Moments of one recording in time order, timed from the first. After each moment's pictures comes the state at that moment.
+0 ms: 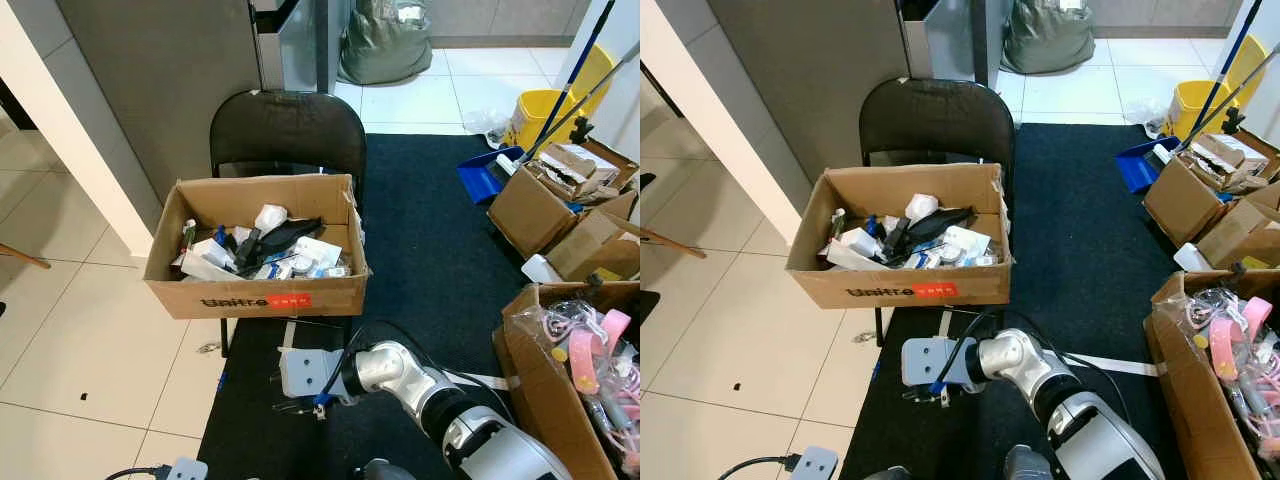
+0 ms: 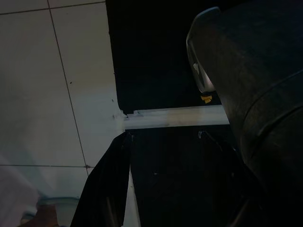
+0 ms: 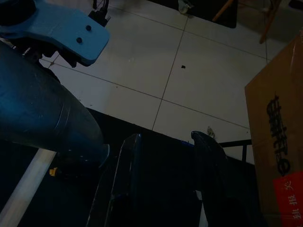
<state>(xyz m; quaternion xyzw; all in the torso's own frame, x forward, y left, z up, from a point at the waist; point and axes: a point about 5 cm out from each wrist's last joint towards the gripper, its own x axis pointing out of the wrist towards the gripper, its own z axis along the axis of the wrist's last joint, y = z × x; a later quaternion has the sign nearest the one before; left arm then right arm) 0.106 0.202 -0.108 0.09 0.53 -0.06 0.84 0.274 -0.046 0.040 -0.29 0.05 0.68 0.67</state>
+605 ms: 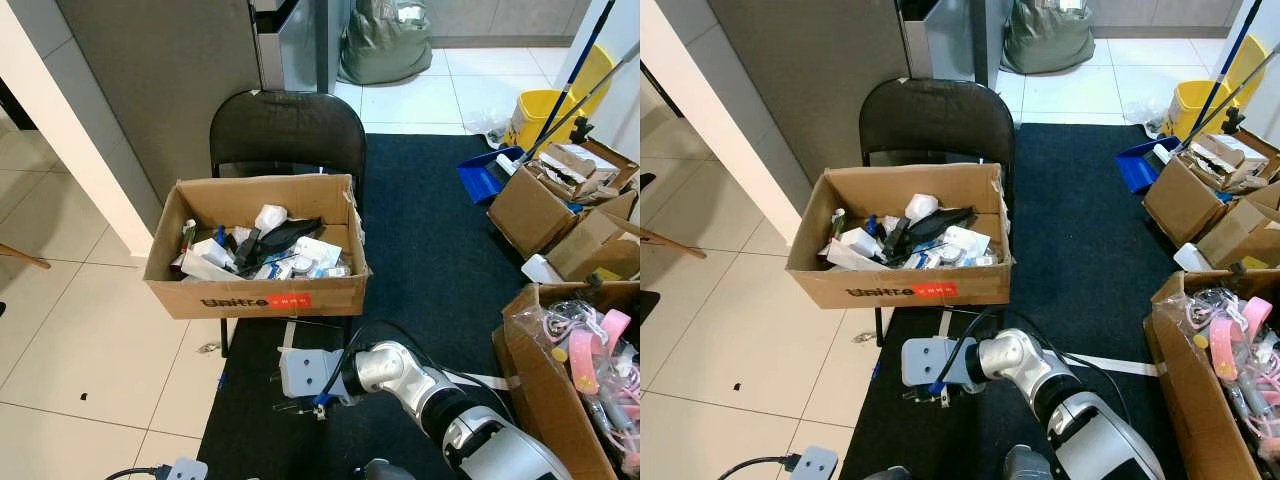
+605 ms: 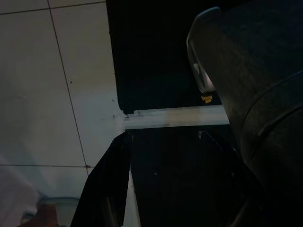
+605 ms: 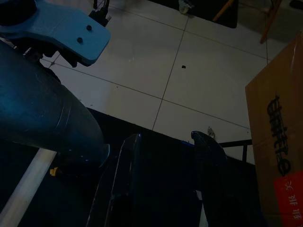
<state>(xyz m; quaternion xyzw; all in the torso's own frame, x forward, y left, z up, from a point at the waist) 0.106 0.202 -0.109 0.09 0.53 -0.06 0.84 0.273 -0.046 0.040 -0.29 0.05 0.68 0.67</state>
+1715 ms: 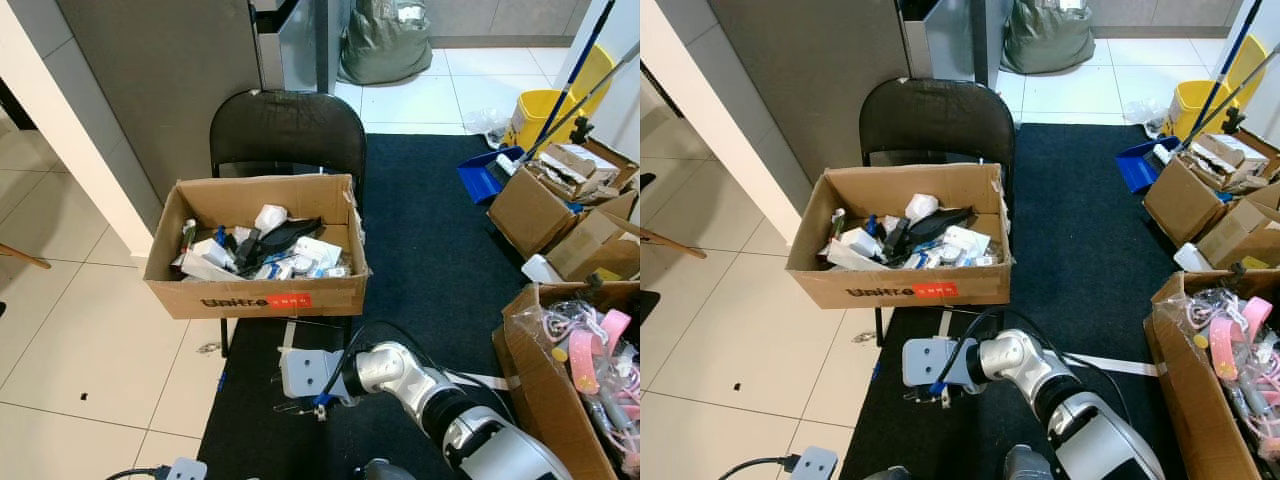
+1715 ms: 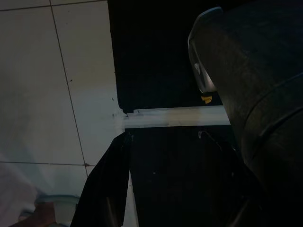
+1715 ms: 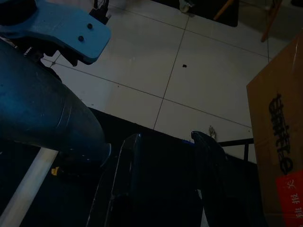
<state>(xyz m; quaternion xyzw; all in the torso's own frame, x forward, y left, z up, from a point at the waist) 0.106 0.201 -0.109 0.08 0.53 -0.06 0.84 0.273 -0.047 0.039 -0.29 0.06 0.68 0.67</state>
